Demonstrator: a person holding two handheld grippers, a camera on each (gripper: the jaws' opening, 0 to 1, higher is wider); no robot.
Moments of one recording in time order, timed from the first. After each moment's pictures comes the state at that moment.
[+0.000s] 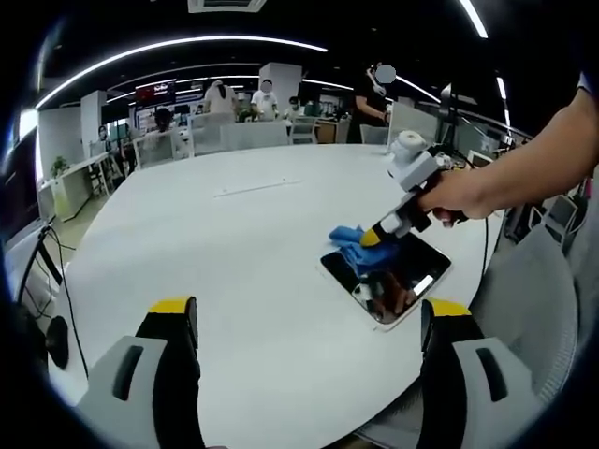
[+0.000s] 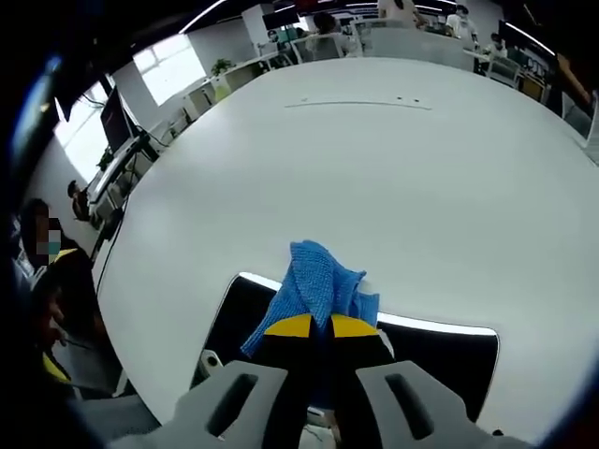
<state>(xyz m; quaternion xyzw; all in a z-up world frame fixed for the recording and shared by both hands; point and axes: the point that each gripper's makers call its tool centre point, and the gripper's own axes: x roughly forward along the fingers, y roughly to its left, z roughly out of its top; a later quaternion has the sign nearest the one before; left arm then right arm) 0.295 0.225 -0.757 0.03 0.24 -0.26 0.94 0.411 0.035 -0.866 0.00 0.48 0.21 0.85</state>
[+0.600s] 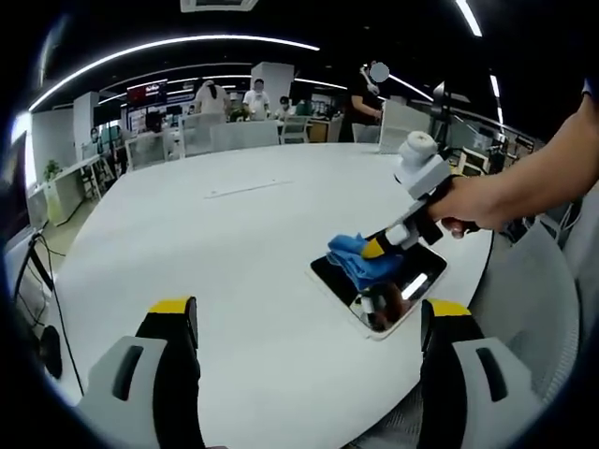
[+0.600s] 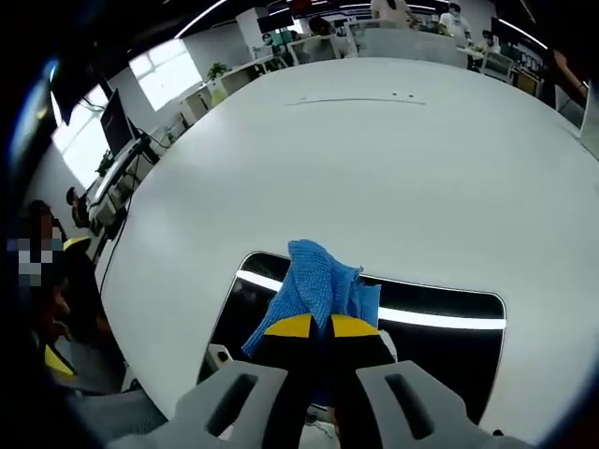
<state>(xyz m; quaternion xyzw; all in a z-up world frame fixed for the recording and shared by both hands) 0.304 0.202 -0.758 0.04 0.23 -0.28 0.93 0.384 0.036 -0.866 0.01 0.48 0.20 0.85</state>
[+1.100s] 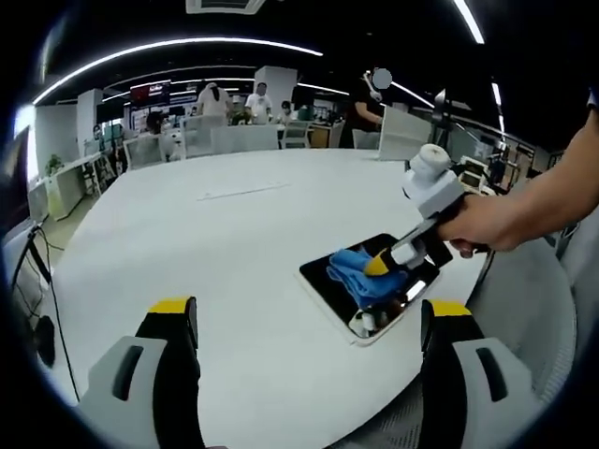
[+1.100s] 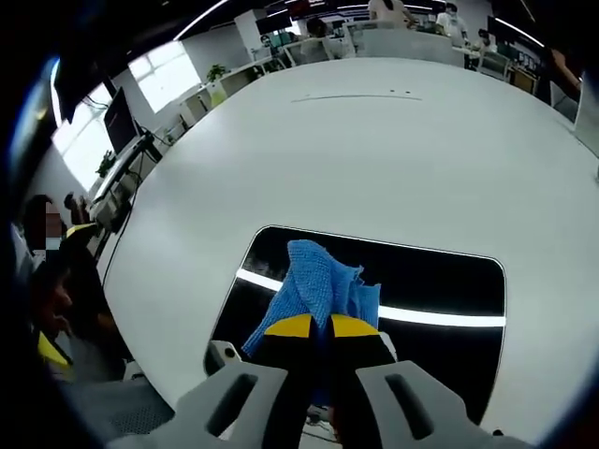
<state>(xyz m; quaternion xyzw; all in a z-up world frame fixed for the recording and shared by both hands) 0.290 0.191 -0.757 0.03 0.23 -0.28 0.93 0.352 0.035 -0.866 0.01 0.47 0.20 0.86</state>
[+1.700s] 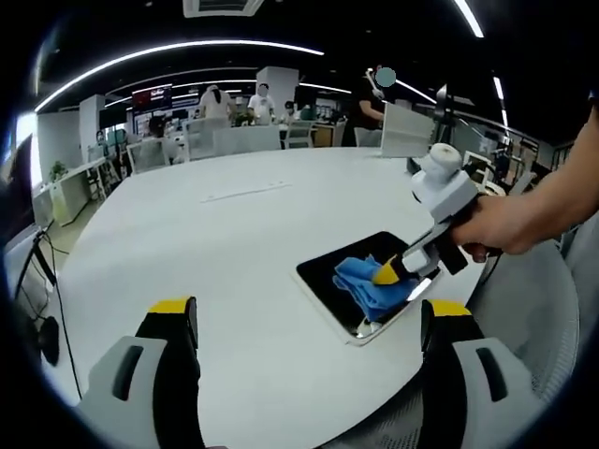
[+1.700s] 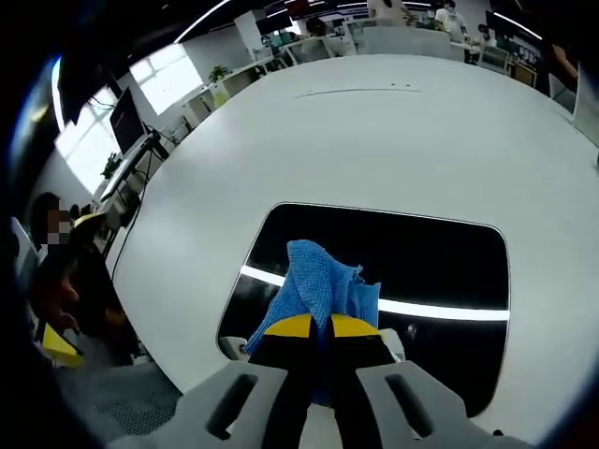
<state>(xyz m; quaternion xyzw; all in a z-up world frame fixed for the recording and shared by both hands) 0.289 0.180 -0.755 0.04 0.23 -0.27 0.94 0.328 0.035 -0.866 0.03 0.48 0.21 0.85</state>
